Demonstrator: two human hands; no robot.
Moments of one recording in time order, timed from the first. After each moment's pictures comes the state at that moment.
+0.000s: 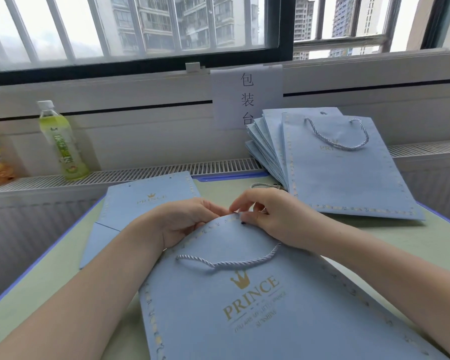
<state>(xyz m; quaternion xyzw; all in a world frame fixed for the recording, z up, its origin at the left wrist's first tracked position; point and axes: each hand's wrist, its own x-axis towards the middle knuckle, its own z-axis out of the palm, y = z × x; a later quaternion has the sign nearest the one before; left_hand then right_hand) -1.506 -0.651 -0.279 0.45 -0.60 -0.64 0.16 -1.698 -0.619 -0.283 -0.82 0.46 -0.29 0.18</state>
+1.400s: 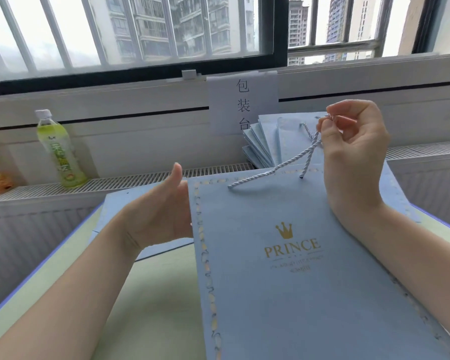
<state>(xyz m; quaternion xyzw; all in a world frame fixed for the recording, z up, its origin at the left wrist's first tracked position) -1.476 -0.645 -0.260 0.18 -0.59 -0.74 0.26 -1.732 -0.615 -0.230 -0.50 0.34 -0.79 0.07</state>
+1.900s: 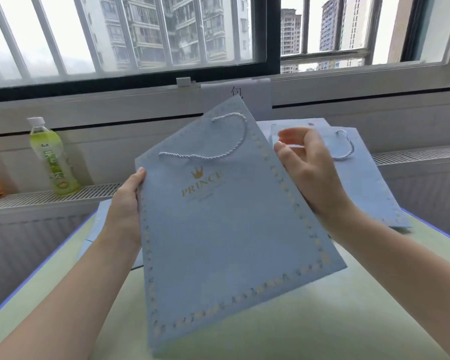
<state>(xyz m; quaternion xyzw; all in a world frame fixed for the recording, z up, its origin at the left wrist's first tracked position) -1.475 -0.656 -0.265 0.36 -0.37 -0.57 0.64 -1.720 -0.610 -0.233 -0.61 0.43 -0.63 0.22</state>
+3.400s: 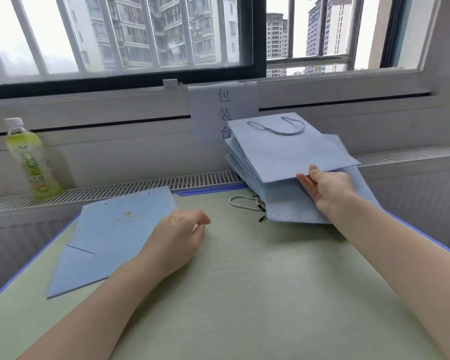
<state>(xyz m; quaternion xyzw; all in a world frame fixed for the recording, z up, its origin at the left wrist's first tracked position) -1.523 -0.648 -0.307 0.52 -0.82 0.00 0.25 -1.784 -0.667 -0.258 -0.18 0.42 -0.76 0.46</state>
